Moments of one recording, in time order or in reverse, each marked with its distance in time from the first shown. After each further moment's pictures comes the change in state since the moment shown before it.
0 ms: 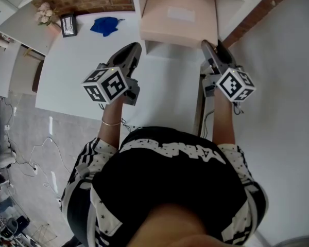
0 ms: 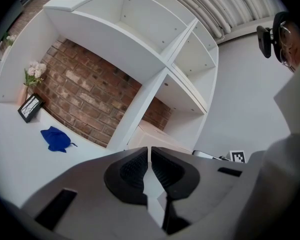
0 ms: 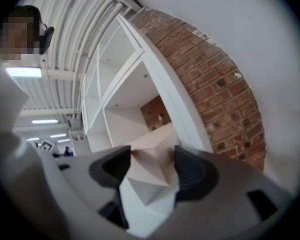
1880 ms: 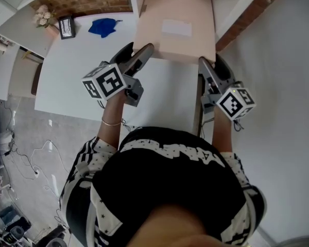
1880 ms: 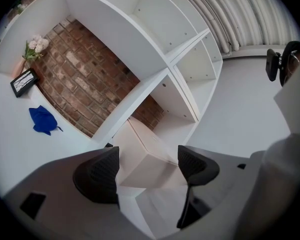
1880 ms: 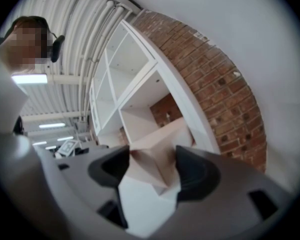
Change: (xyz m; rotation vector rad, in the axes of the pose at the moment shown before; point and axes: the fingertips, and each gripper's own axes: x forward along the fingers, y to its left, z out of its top) left arm 0.005 -0.025 0.000 -0.163 0.015 -0.132; right arm -0.052 0.040 -0.014 0.028 0.020 0.060
